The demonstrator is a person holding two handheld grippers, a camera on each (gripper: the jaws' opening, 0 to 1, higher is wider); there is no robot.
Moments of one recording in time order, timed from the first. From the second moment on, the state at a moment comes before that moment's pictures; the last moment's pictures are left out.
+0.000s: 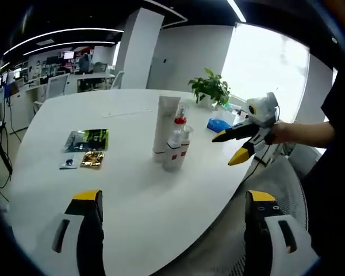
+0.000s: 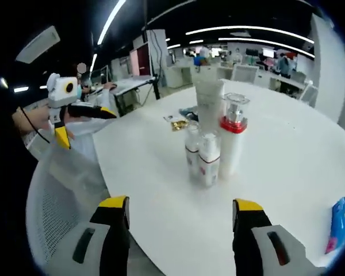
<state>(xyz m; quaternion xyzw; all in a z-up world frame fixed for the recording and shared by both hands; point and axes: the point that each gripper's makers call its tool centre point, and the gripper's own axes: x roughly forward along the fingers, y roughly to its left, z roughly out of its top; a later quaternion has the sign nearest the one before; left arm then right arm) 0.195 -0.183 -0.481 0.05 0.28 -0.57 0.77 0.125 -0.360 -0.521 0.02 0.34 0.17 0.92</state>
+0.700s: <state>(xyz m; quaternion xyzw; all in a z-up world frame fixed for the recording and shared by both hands) 0.196 -0.171 -0.480 0.05 0.29 -0.56 0.77 0.093 -0.347 -0.512 0.06 0.33 0.18 0.93</state>
